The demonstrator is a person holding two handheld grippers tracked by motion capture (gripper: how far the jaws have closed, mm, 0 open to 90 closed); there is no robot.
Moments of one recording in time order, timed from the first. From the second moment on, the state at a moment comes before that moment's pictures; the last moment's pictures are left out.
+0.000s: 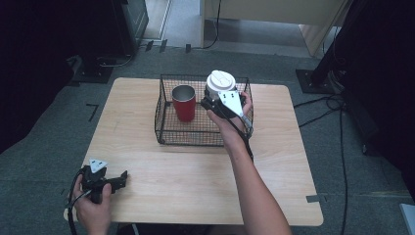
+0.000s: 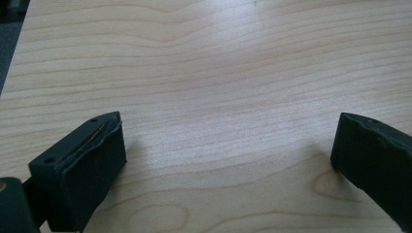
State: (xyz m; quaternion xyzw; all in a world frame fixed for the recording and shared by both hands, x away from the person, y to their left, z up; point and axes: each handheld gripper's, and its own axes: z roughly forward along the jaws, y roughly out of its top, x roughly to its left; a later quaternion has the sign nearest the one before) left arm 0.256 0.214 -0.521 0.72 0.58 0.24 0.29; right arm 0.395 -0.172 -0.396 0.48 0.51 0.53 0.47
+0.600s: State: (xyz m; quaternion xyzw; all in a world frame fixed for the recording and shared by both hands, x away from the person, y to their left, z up) left arm 0.256 0.214 -0.521 0.72 0.58 0.24 0.29; right arm 0.421 -0.172 -0.424 0.51 0.52 0.51 0.46
